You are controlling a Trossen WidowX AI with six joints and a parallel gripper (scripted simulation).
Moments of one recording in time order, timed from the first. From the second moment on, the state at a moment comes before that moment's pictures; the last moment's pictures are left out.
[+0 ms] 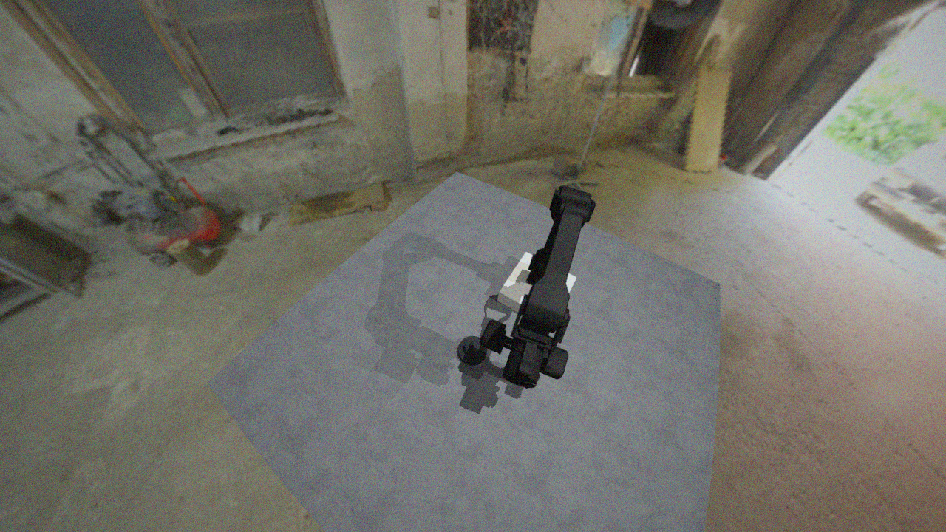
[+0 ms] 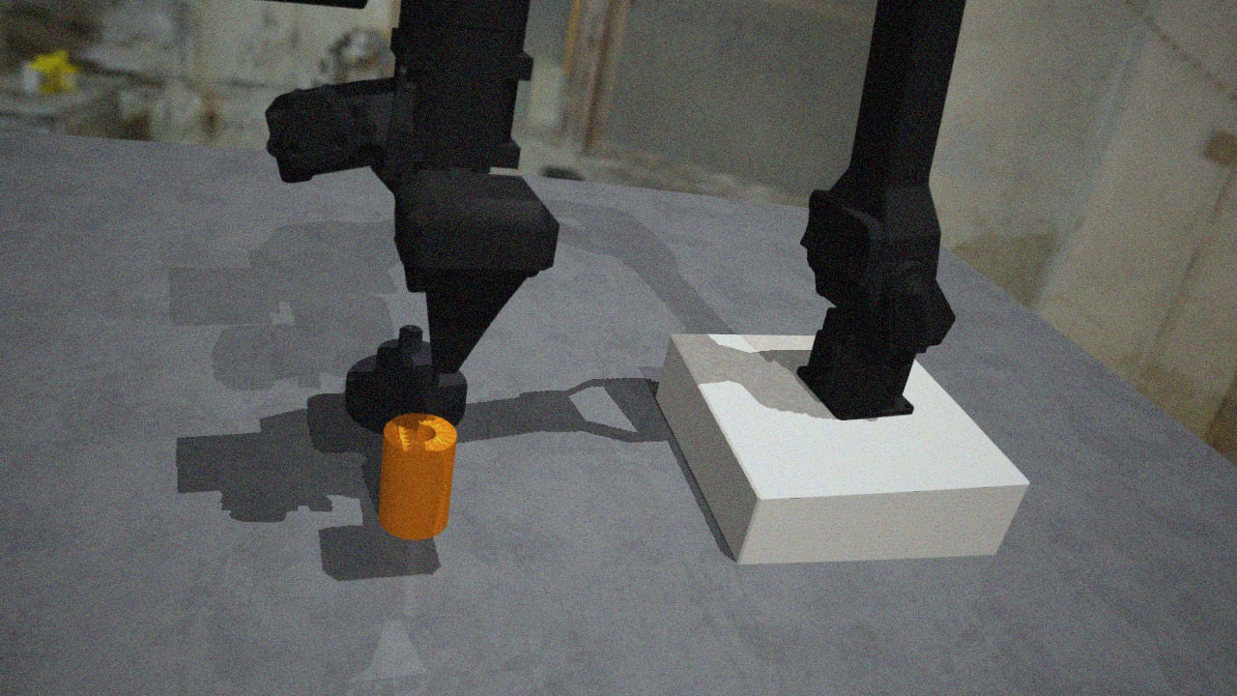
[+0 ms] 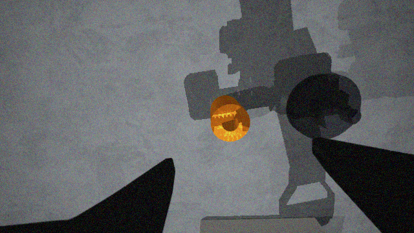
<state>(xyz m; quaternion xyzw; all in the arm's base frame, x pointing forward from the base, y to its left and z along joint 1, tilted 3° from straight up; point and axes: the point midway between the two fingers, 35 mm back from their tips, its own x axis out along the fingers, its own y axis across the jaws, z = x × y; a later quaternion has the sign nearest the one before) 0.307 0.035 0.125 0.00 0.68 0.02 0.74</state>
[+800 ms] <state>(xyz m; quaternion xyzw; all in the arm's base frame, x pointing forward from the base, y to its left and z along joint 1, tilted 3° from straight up) 0.313 0.037 0.071 0.04 0.67 -0.01 0.74</state>
